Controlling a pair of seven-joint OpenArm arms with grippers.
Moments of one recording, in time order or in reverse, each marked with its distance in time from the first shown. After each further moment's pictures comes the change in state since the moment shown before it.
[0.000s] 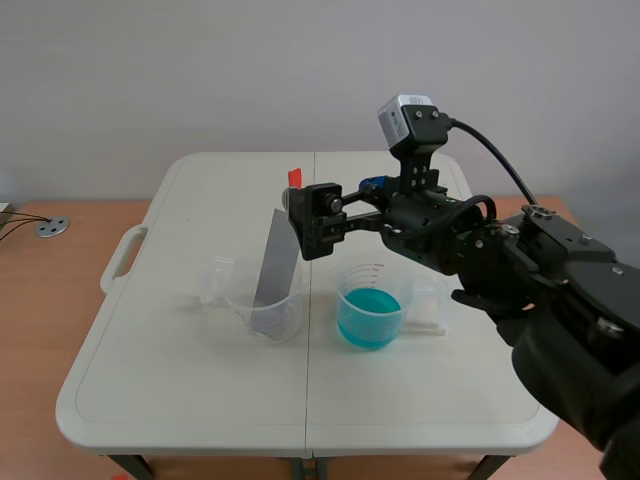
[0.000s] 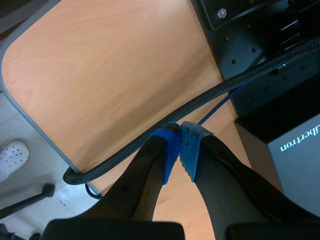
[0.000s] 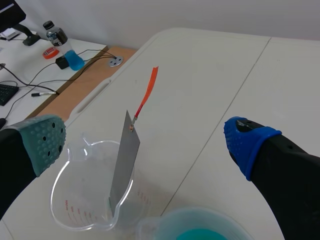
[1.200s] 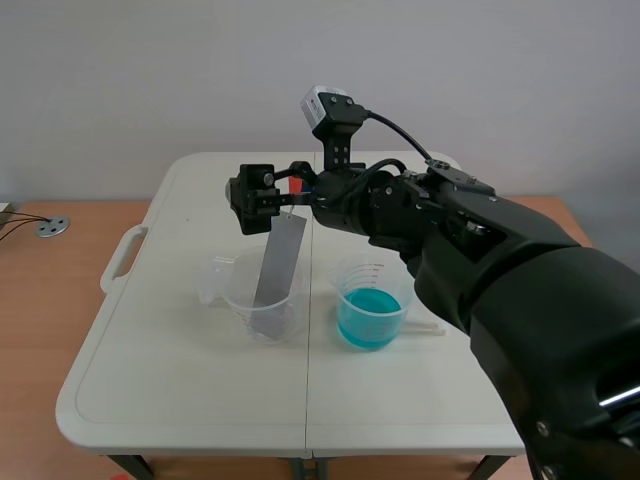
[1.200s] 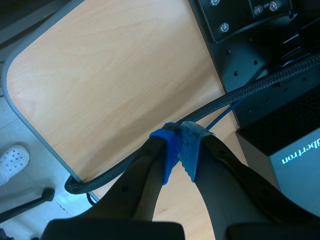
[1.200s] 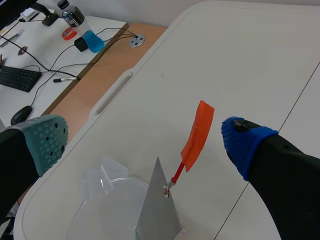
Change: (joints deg) left arm -1.8 0.8 -0.1 -0.5 0.0 0.0 0.5; right arm 15.4 -9.9 -3.2 -20.3 0.2 1.3 -5.3
